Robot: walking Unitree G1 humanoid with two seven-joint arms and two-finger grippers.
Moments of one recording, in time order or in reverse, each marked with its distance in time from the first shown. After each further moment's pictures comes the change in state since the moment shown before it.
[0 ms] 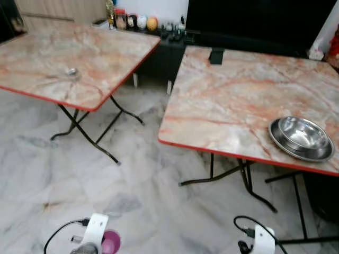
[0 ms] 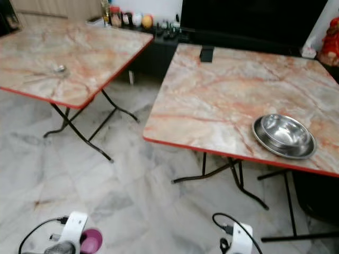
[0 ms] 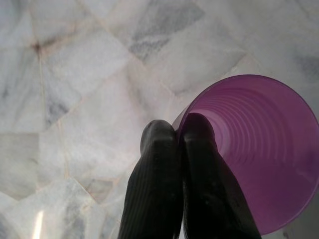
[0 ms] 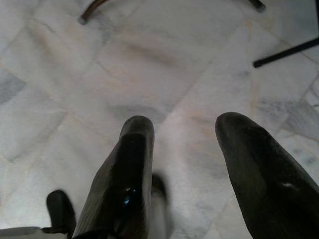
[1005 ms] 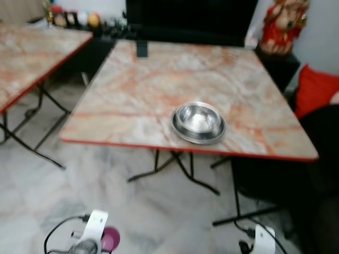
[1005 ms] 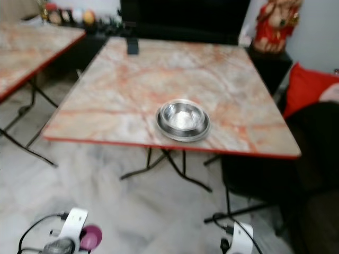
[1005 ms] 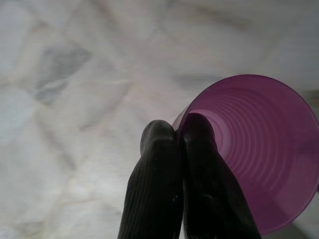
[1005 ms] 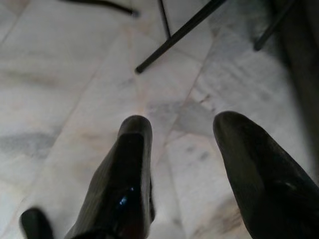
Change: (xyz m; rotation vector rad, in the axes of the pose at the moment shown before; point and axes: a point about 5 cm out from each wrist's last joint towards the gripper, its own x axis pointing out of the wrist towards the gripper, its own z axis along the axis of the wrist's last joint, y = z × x) left arm 0.001 -0.017 0.008 0.031 -0.024 -0.044; right arm -0.001 -0.012 0.001 -0.008 -0.006 -0.043
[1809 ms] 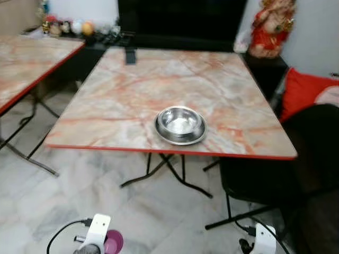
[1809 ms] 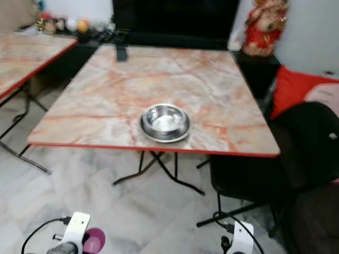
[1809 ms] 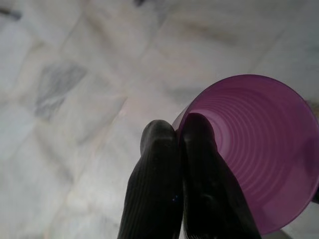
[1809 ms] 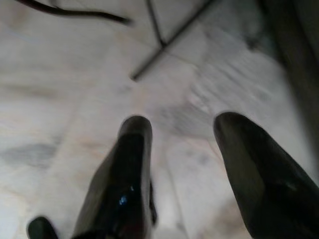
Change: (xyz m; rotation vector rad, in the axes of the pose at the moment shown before) left arm -0.001 0.004 -0.003 -0.021 -0.013 0.014; right arm -0.001 0.002 -0.006 0.002 0.018 0.018
